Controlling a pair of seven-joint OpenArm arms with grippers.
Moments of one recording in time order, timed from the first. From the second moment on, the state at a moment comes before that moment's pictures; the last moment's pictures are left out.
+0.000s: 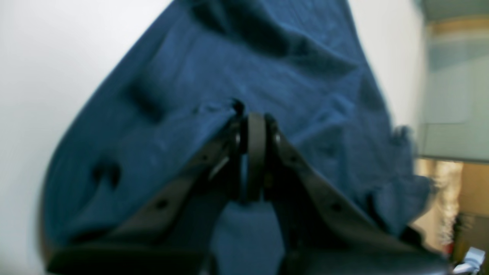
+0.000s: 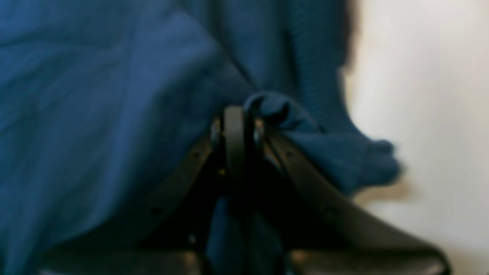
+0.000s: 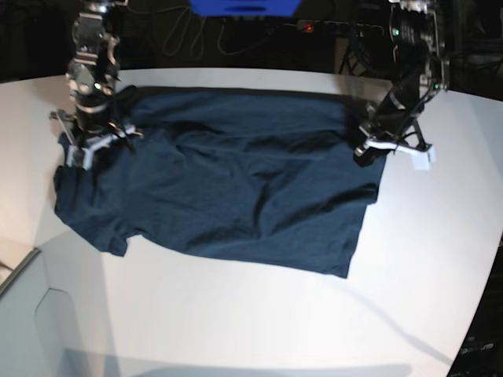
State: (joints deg) left arm 12.7 -6.3 -14.0 79.4 -49.5 -10.3 29.5; right arm -11.0 0.0 18.5 74.1 -5.0 1.5 -8.5
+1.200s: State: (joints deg) left arm 18.1 -9.3 -24.3 99.5 -52.7 -10.5 34.7; right arm -24.4 -1.7 24.3 90.9 0.1 1.7 -2.5
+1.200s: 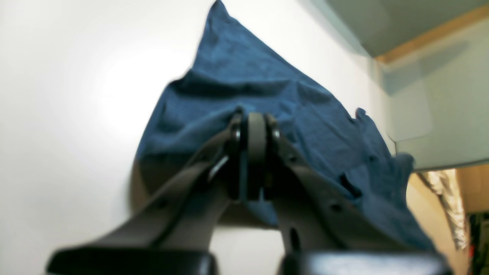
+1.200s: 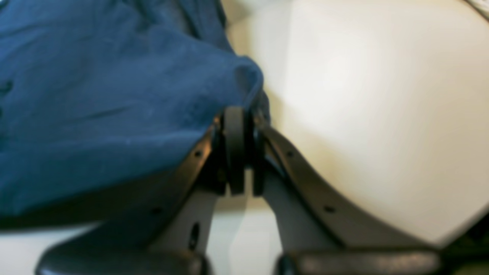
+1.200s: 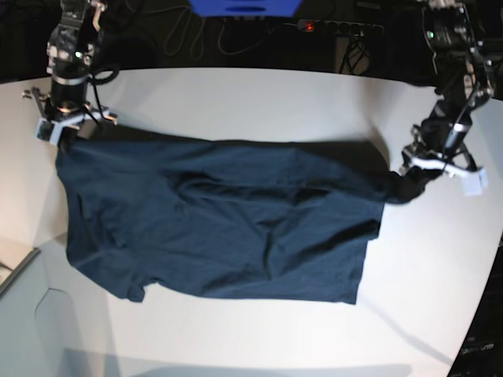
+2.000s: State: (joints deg) left arm 25.4 -9.0 -29.8 90.5 -53.8 -10.3 34.7; right arm -28.9 0.0 33.7 85.5 -0.3 10.1 -3.3
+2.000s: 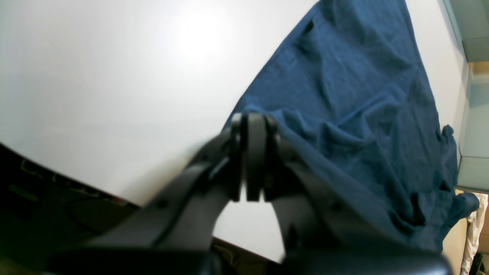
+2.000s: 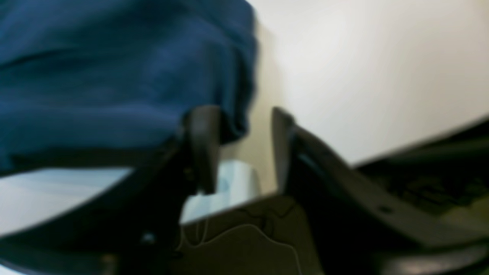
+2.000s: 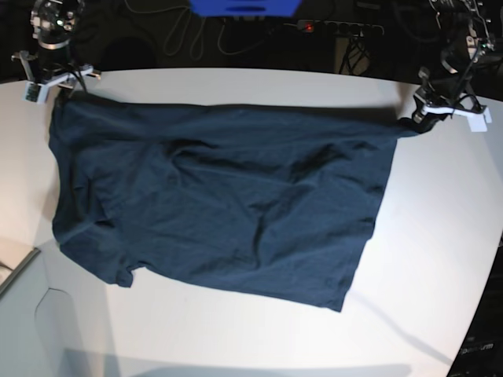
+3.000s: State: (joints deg) left arm 24.7 -8.0 -29.7 90.9 -53.9 -10.3 35.1; right arm -9.3 10.4 14.9 72.4 -0.8 17.8 -1.8
